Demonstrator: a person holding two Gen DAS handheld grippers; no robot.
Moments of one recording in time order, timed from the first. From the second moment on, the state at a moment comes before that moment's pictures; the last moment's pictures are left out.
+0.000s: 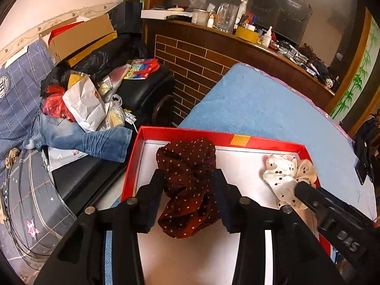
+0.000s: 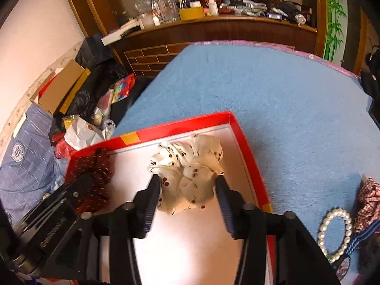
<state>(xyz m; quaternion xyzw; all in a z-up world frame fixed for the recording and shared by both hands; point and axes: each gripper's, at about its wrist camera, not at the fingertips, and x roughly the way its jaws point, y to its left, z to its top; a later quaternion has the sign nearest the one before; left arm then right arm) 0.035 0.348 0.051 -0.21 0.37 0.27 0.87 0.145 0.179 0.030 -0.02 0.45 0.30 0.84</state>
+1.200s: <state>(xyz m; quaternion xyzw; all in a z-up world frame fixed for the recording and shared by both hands) 0.038 0.098 0.117 -0.10 0.33 0.04 0.94 0.027 -0.173 0.061 0.16 0.31 0.12 0.93</state>
